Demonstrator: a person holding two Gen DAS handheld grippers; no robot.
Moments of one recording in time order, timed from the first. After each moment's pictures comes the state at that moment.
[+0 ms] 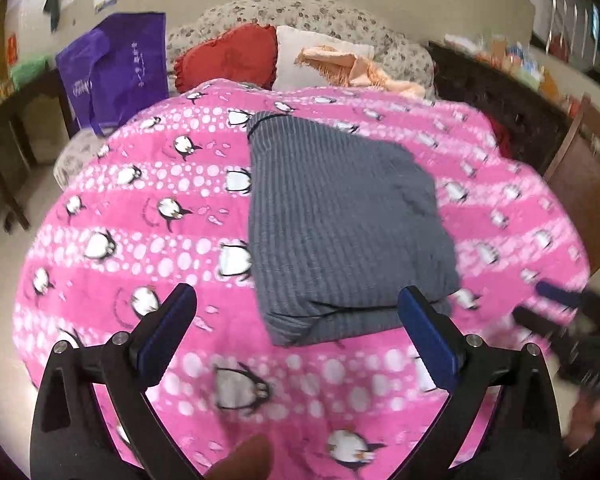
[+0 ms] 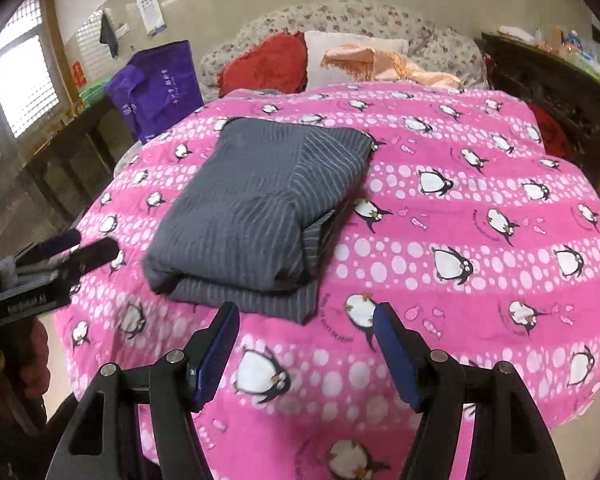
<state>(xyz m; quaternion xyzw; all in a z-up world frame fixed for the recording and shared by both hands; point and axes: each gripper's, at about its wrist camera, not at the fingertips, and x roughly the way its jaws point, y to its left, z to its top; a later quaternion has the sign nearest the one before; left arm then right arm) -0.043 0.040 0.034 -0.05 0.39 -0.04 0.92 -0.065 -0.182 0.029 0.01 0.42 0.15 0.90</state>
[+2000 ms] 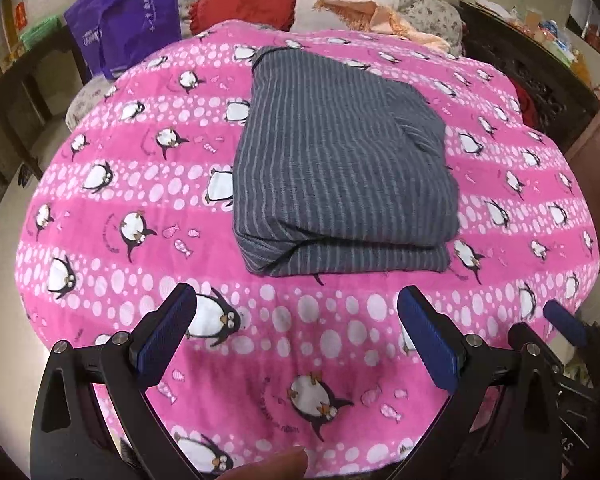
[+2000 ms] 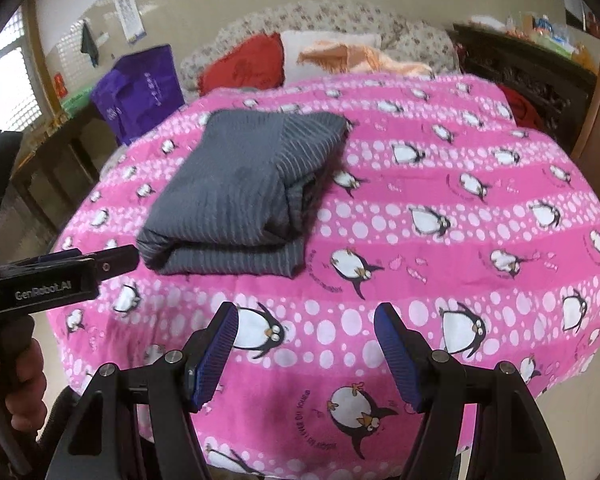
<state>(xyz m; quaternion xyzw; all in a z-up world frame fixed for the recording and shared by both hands) -0.047 0.008 0.007 -0.05 0.49 0.01 0.87 -0.090 -0.189 0.004 0.03 0.44 0.10 0.89</state>
